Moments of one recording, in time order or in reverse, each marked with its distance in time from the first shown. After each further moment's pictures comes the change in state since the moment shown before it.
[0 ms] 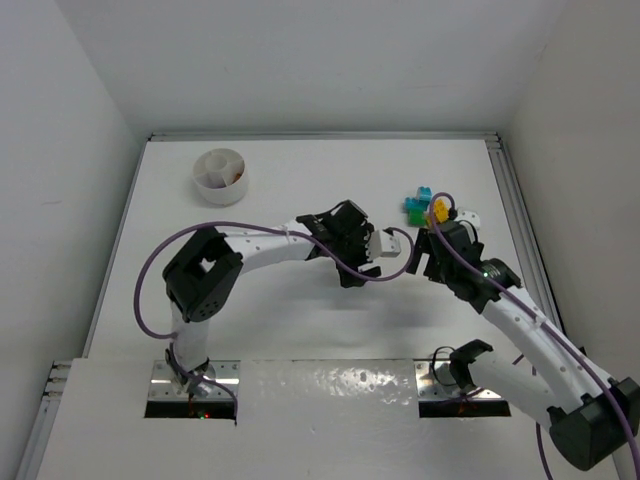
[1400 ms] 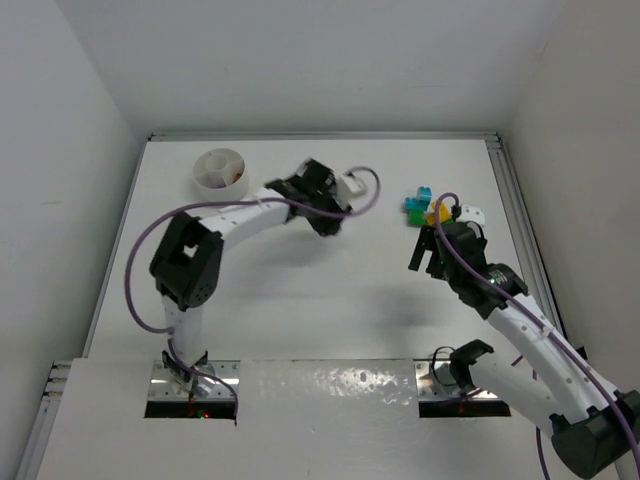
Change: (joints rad) left arm 0.171 0.034 0.107 -0.041 -0.093 -0.203; right arm -0.002 -0.084 -0.001 0.028 0.018 -0.044
